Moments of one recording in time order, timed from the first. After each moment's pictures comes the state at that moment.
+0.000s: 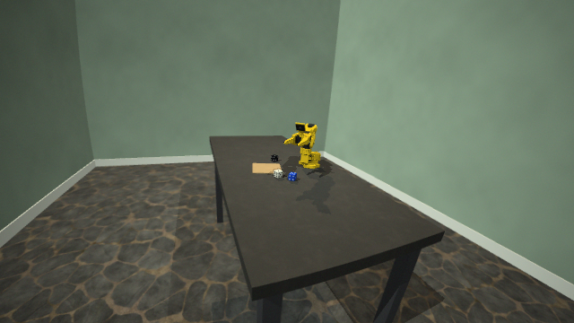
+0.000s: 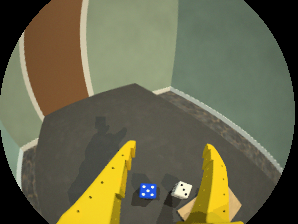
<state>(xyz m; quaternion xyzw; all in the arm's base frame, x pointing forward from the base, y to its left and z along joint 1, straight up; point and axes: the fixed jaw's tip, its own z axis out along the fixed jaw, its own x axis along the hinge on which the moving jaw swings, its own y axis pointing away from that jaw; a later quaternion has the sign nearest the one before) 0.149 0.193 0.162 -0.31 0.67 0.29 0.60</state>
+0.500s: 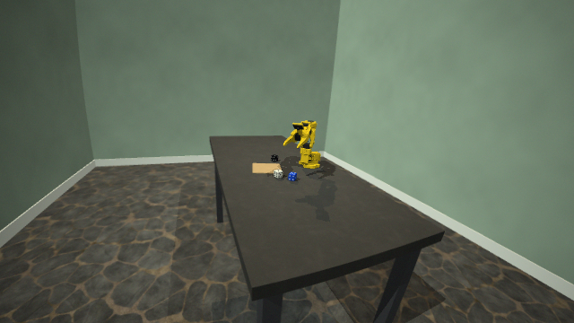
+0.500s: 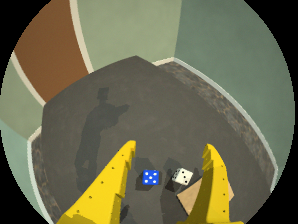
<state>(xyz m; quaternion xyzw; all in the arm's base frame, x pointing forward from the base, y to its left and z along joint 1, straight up) 0.157 0.206 0.157 -0.35 0.77 0.24 0.48</state>
